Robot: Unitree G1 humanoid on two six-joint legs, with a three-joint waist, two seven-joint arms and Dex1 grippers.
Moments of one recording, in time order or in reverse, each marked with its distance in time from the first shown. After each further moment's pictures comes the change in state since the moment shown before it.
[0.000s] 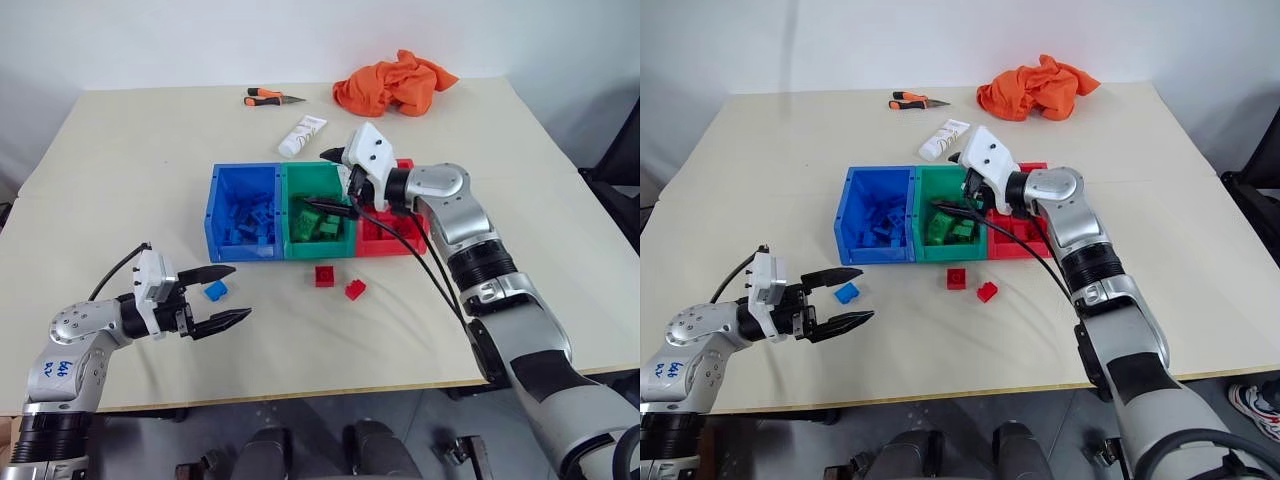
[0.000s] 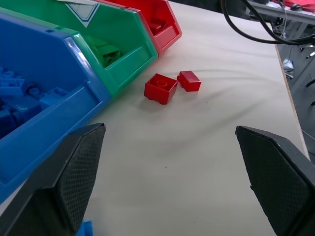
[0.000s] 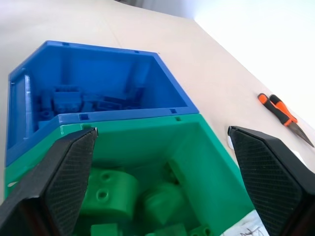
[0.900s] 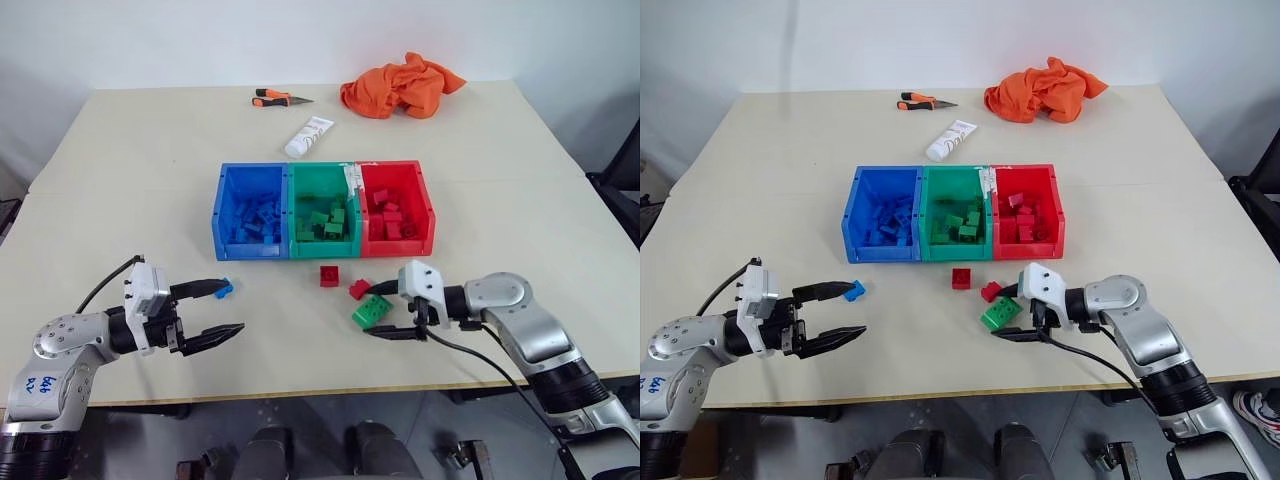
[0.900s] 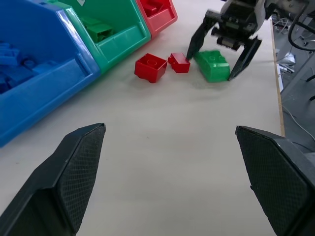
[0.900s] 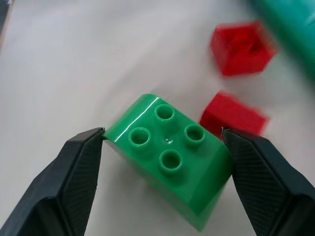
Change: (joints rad) left arm 0.097 0.037 0.041 -0.092 -0.017 0.056 -0.007; right arm 0.689 -0.358 0.012 -0.769 0.175 0.339 0.216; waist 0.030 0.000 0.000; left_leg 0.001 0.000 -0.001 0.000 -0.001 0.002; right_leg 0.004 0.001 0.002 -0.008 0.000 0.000
